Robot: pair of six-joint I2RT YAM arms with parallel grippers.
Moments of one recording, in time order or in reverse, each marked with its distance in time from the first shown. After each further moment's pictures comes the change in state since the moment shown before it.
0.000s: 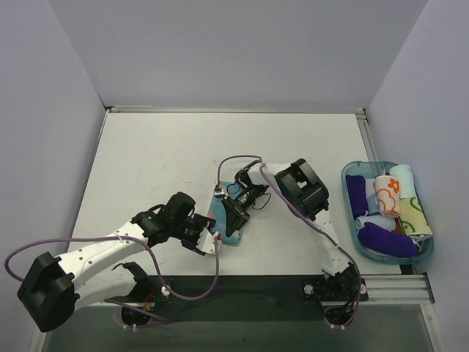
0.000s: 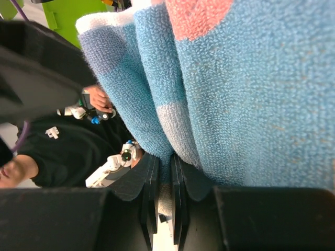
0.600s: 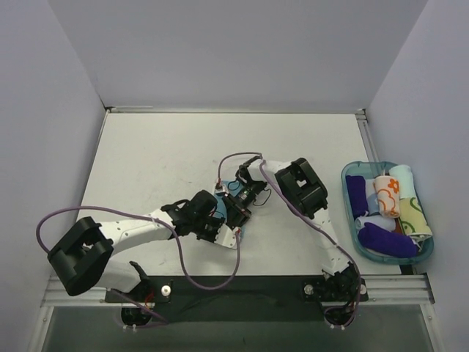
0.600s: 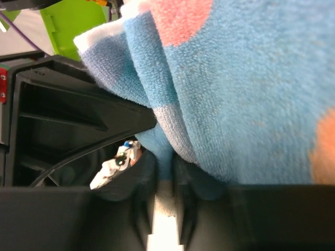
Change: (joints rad) left arm -0.121 0.316 0.058 0.223 -0.106 -0.072; right arm -0.025 0.041 0.077 -0.108 0.034 -0.024
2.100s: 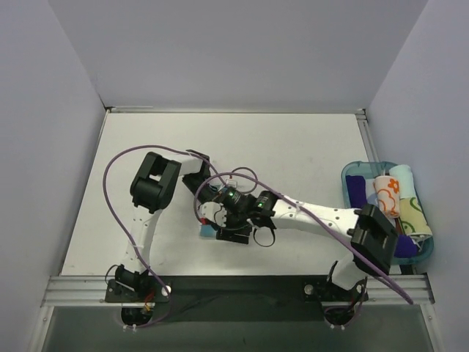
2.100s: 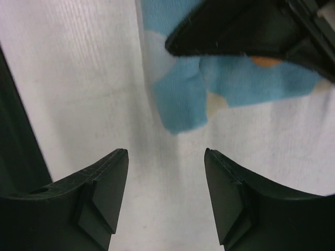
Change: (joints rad) left arm 0.417 1.002 0.920 -1.148 0.650 -0.207; right arm 0.415 -0.881 -0.512 0.506 1.092 -0.080
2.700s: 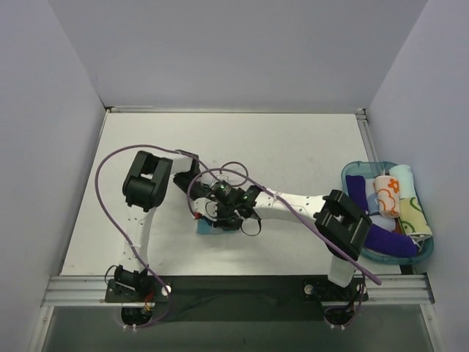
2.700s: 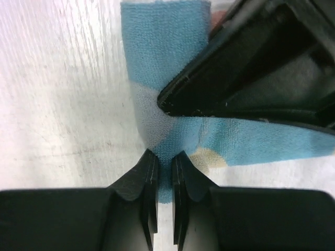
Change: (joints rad) left arm 0.061 -0.006 -0.038 0.023 0.029 -0.042; right arm -0.010 0.250 0.038 0.203 -0.051 -0.088
